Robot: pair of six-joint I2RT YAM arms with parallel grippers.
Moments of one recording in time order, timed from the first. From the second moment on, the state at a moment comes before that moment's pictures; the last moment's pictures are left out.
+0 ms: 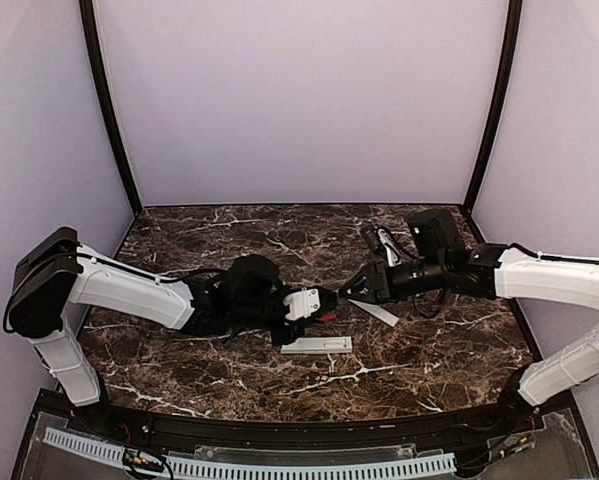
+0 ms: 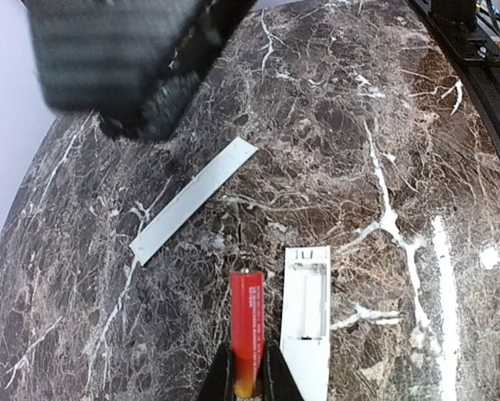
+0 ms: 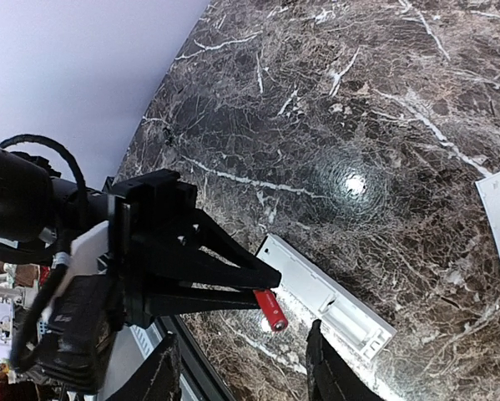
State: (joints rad) left arm -1.03 1.73 0.92 0.26 0.16 0.49; right arm 0.76 1.33 0.85 -0.17 -0.50 0.55
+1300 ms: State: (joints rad) left arm -1.08 1.98 1.34 -0.29 0.10 0.43; right arm 0.65 1.25 0.76 -0.27 -0.40 0.52
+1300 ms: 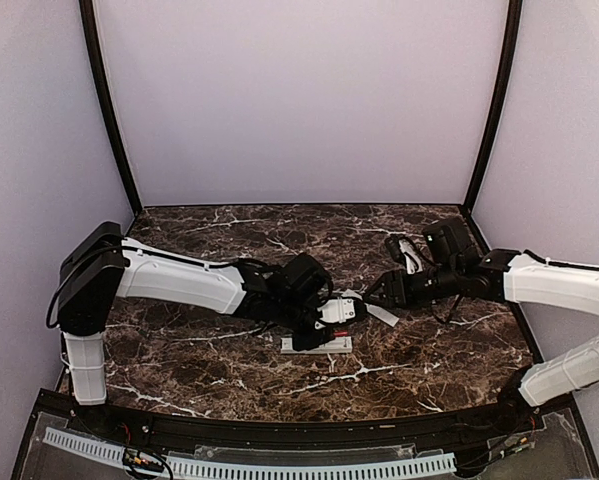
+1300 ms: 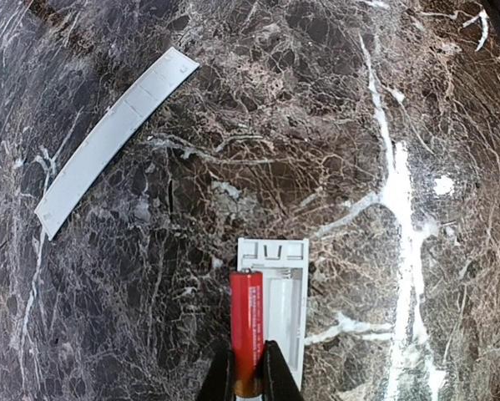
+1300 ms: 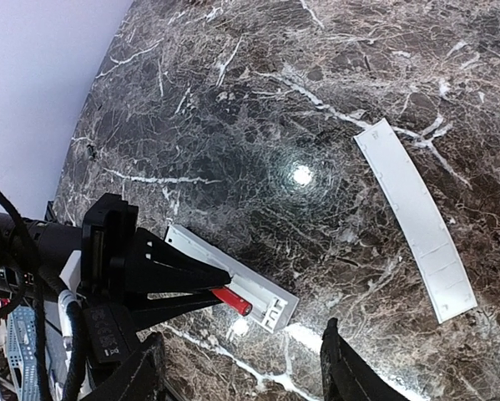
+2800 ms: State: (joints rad) left arm -0.96 1.37 1.00 -0.19 -0.04 0.05; right arm 0.65 1.45 1.06 -0.47 -0.51 -0.14
